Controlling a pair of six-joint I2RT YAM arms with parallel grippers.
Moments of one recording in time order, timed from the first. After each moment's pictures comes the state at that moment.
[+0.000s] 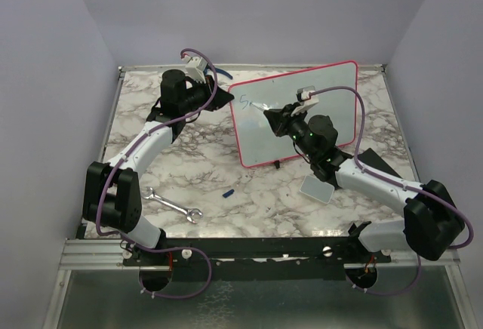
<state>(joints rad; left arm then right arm) -0.27 1.54 1.13 0.21 0.58 -0.45 0.67 1.32 0.76 0.58 0.13 0.28</state>
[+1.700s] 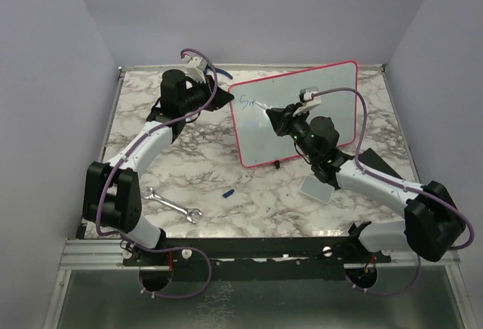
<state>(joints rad) -0.27 1.54 1.13 0.21 0.58 -0.45 0.67 1.31 0.74 0.61 0.16 0.28</state>
